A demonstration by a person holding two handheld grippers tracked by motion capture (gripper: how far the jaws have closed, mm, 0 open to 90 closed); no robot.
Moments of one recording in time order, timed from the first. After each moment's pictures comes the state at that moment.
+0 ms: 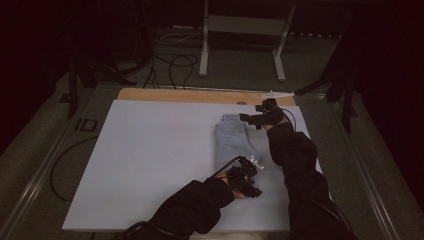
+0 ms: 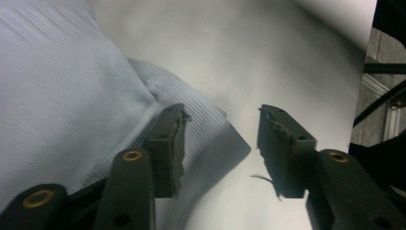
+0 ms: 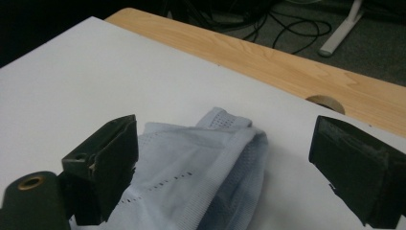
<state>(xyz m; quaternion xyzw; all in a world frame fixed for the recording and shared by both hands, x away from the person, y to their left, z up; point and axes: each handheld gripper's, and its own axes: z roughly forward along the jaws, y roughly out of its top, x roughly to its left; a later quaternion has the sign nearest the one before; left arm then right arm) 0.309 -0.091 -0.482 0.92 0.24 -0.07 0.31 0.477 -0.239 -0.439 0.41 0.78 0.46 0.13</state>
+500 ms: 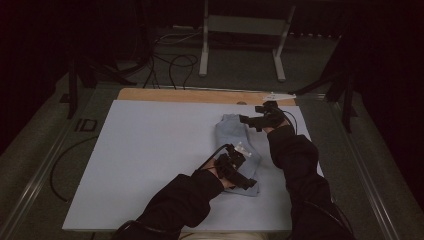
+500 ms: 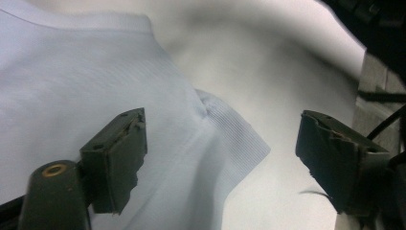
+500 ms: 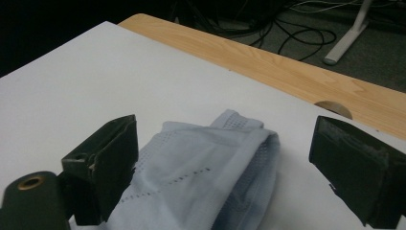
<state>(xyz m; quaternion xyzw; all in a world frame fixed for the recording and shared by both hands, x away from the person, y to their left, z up) 0.323 -0.051 -0.449 0.90 0.26 -0.03 0.36 0.462 -0.238 -0.432 0.40 0.78 0.47 0.14</state>
